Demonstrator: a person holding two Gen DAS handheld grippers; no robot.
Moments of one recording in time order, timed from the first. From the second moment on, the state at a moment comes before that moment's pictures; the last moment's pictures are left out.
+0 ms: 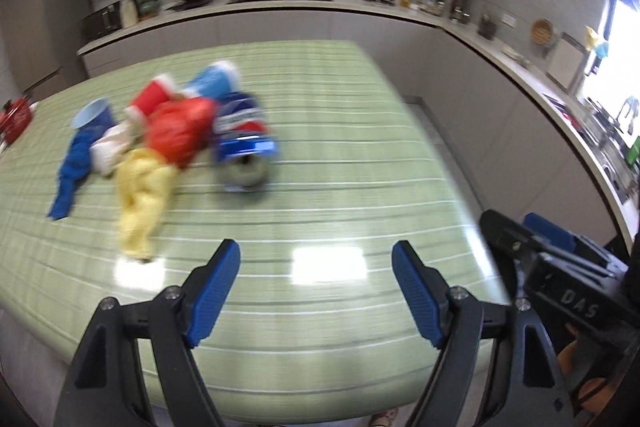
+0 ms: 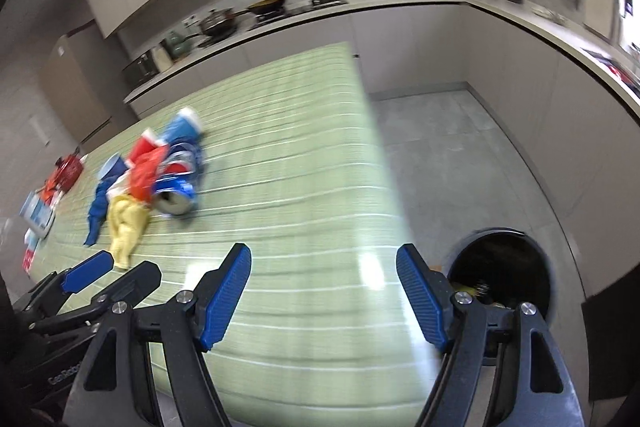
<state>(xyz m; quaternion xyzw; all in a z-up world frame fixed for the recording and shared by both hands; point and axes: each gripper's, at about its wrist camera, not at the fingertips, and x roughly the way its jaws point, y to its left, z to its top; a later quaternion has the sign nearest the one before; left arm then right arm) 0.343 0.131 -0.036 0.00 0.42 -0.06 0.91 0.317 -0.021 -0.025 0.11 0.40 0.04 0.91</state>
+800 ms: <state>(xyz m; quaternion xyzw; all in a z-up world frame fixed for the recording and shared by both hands) 0.418 0.282 -0.078 -0.03 0.45 0.00 0.89 0.402 0.136 -0.034 0.06 0.42 0.08 0.90</state>
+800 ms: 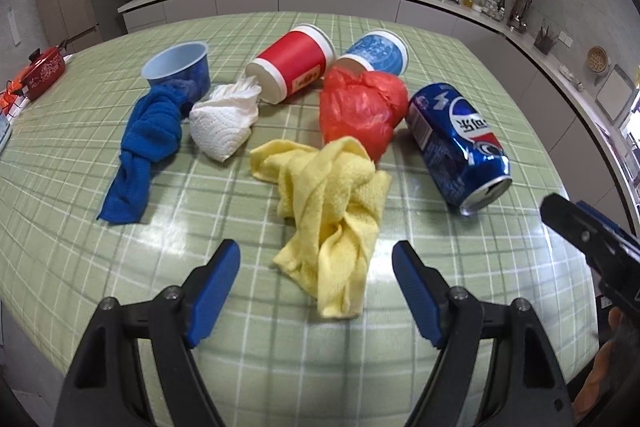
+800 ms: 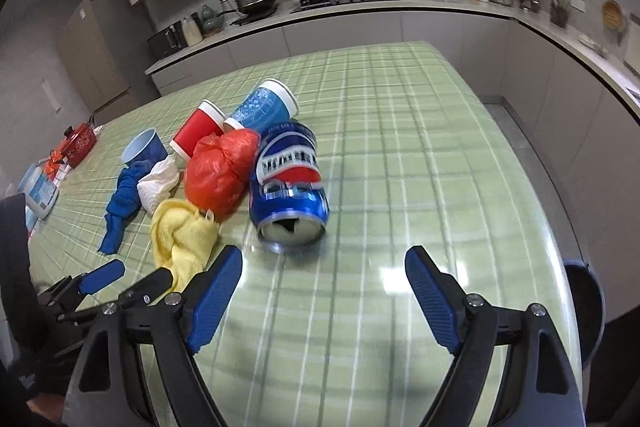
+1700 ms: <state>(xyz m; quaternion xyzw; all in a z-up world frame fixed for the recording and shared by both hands) 0.456 0.293 -0.107 -0.06 0.46 0.02 0.88 0.523 0.178 -0.084 0.04 0.47 0.15 0.87</state>
